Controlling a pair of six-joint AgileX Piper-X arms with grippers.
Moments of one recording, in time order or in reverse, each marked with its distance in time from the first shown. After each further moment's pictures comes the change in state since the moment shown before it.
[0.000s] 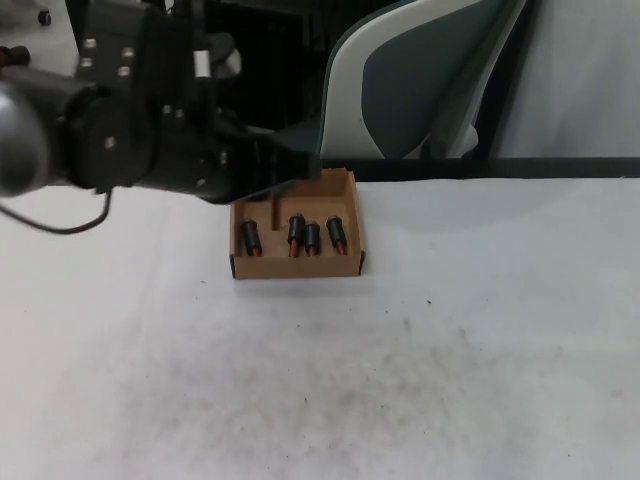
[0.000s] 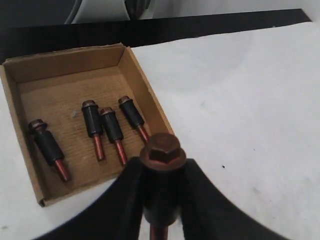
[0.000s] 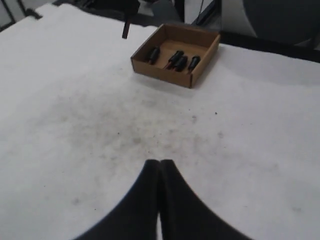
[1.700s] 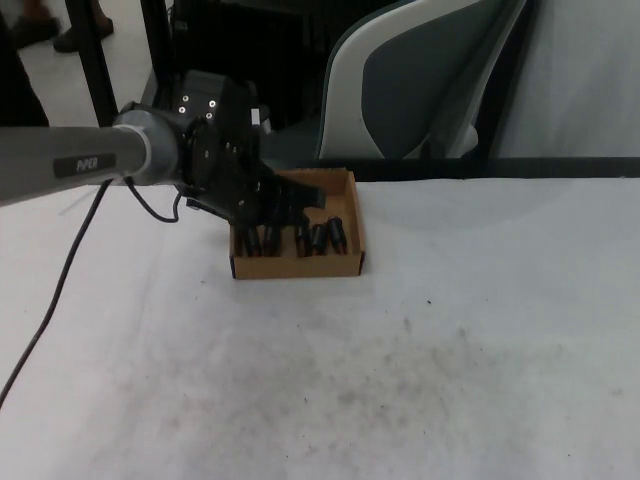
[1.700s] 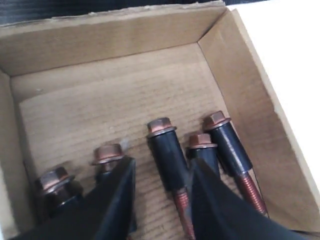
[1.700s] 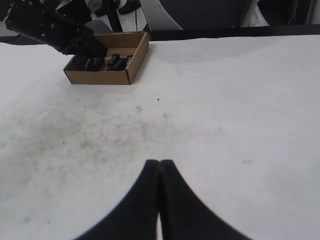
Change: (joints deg) left arm 4.0 32.8 -25.5 4.7 1.9 1.6; right arm 0.0 -15.2 11.3 4.8 12.7 9.5
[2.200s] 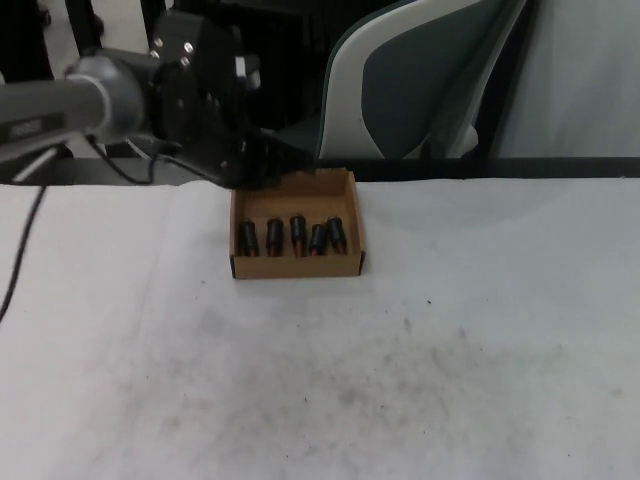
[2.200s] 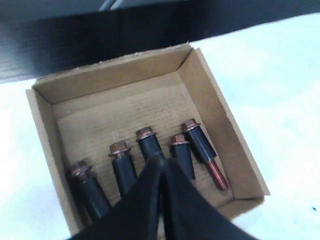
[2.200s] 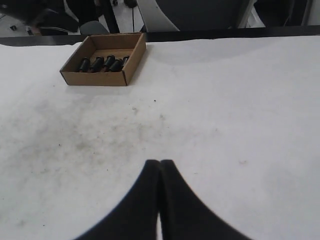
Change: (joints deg) left arm 0.0 -13.7 5.8 4.1 -2.6 4.0; right arm 0.0 0.0 0.0 0.0 0.8 0.0
